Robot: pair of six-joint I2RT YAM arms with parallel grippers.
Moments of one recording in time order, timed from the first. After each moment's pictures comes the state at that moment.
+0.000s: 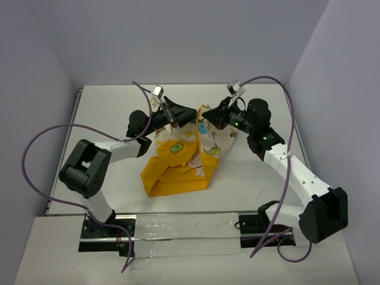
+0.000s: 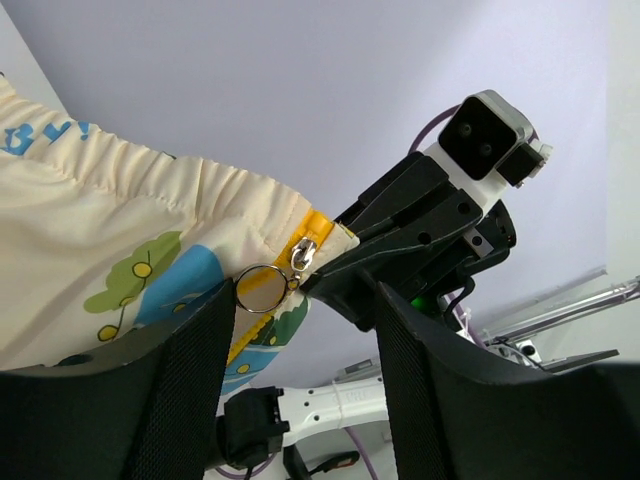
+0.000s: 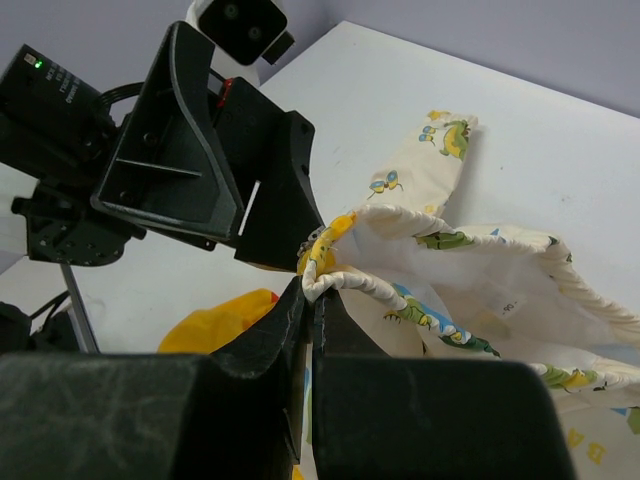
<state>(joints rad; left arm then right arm) -0.53 1.73 0.91 1.17 0.61 -1.50 0.38 1.18 0.94 0.17 -0.54 0.27</state>
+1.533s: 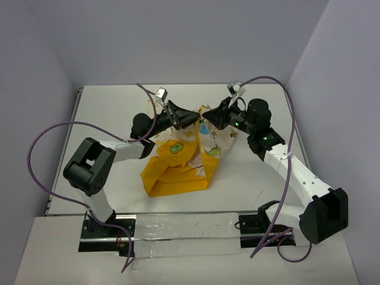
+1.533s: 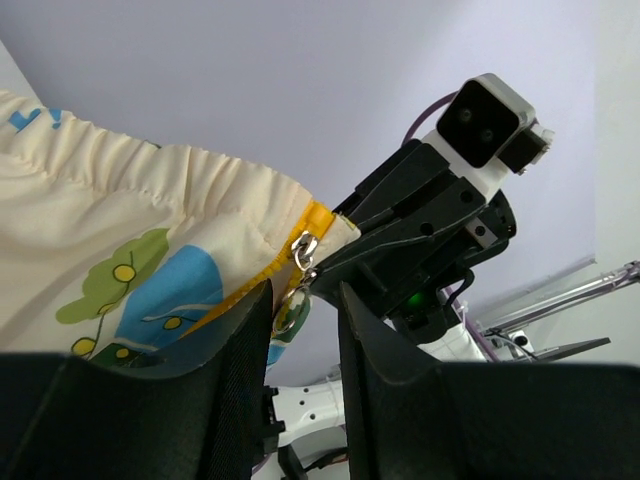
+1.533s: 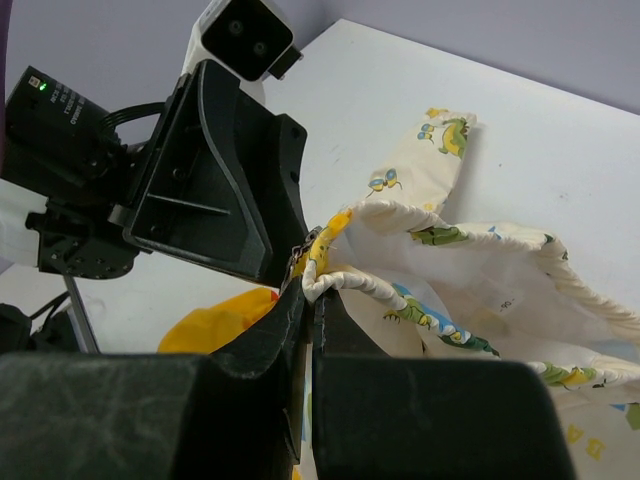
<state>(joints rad) -0.57 1.77 0.90 1.25 0.59 -1.52 0.38 1.17 0.94 0.16 -0.53 0.27</state>
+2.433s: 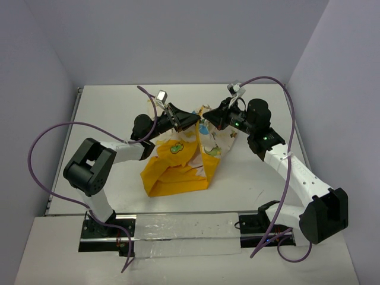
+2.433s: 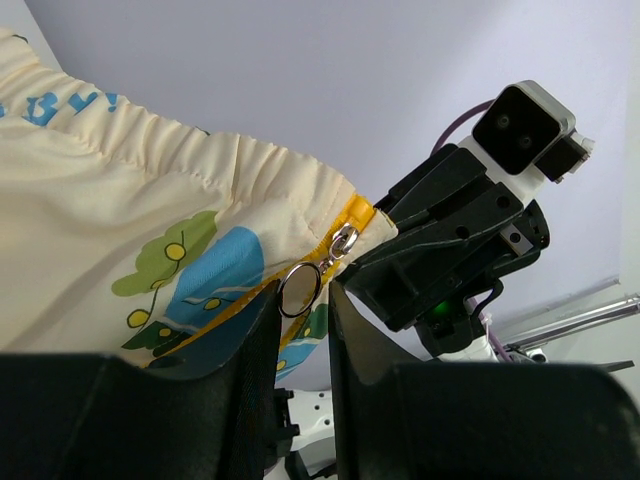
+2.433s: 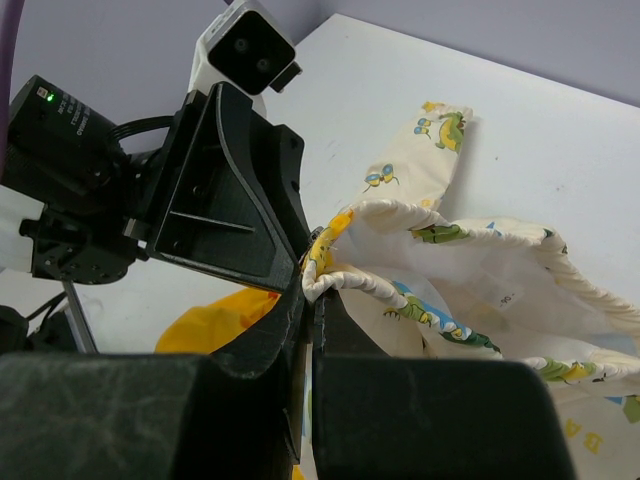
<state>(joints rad) -0.57 1.76 0.88 1.20 0.56 -1.48 0.38 1.17 0.94 0.15 -0.52 0.27</state>
